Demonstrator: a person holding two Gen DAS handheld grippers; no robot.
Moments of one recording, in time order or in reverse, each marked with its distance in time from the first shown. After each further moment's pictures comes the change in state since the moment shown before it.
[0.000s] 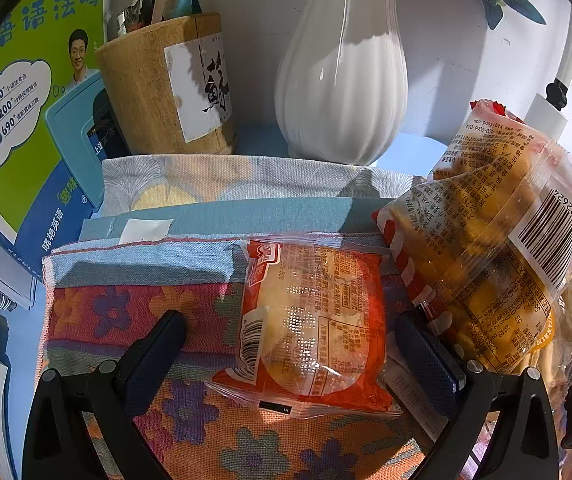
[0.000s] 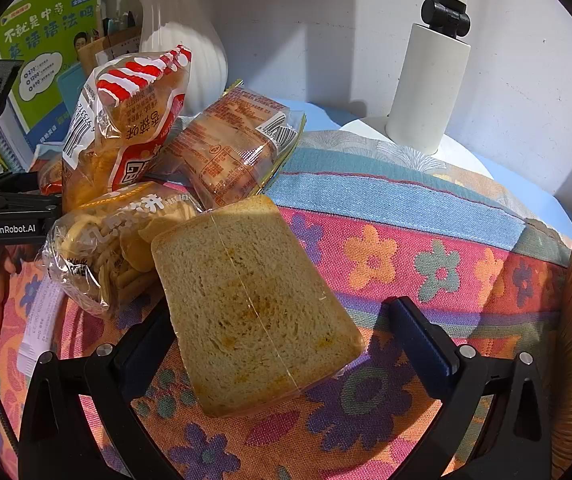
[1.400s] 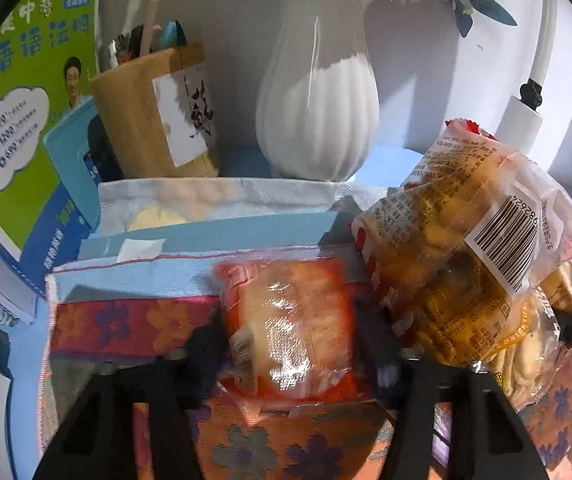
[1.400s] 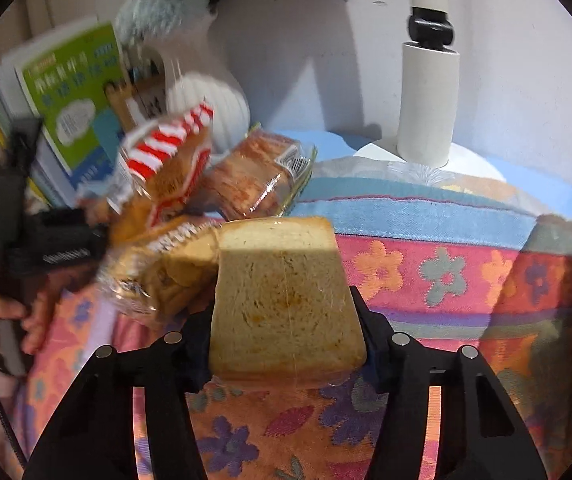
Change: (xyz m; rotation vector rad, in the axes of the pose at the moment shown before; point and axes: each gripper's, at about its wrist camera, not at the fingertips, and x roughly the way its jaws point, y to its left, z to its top) left arm -0.013 0.002 -0.001 0.043 -0.074 -0.025; right arm -0.029 -0.020 -0.002 0.103 -0.118 0.208
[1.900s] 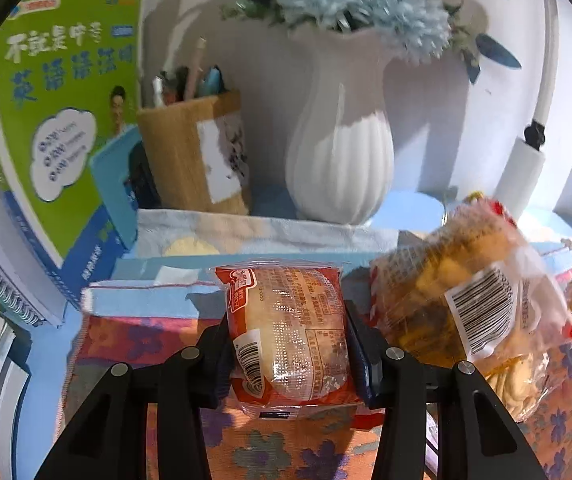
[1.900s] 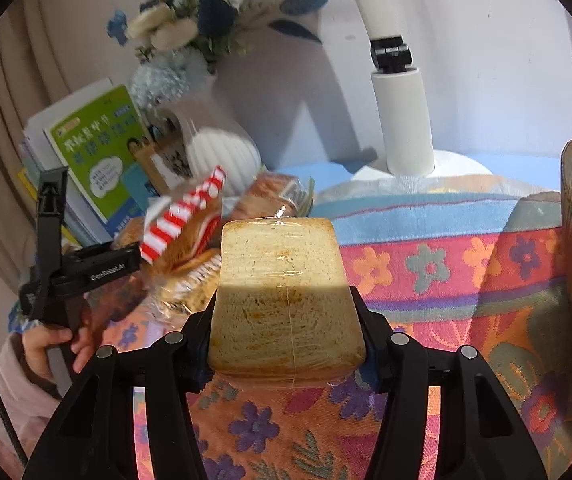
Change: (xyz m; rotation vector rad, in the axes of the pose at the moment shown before) left arm -0.032 0.014 -0.001 -0.066 -0.147 0.054; right arm -0.027 -0.012 -0.008 0.091 -0.142 0.109
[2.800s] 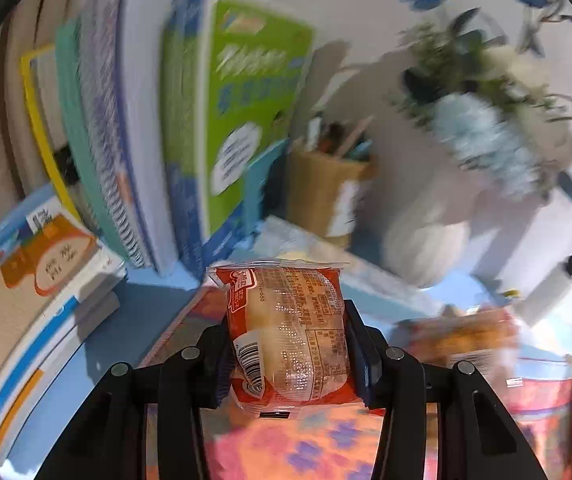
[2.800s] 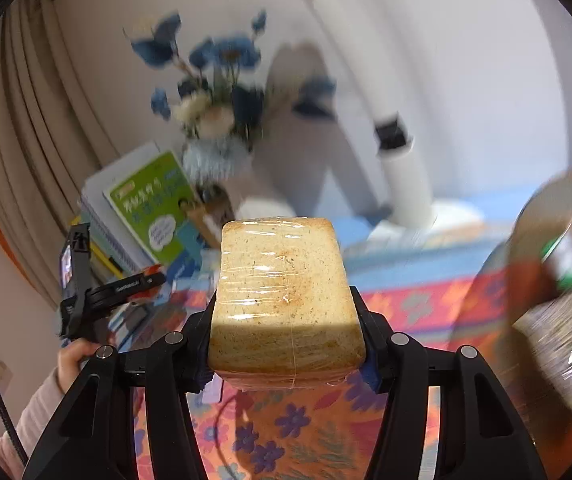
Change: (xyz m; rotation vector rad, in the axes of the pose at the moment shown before) left arm -0.093 0.017 0.014 -0.343 -0.026 0.214; right arm -0.091 -0.013 0.038 0.022 -0.148 0.108
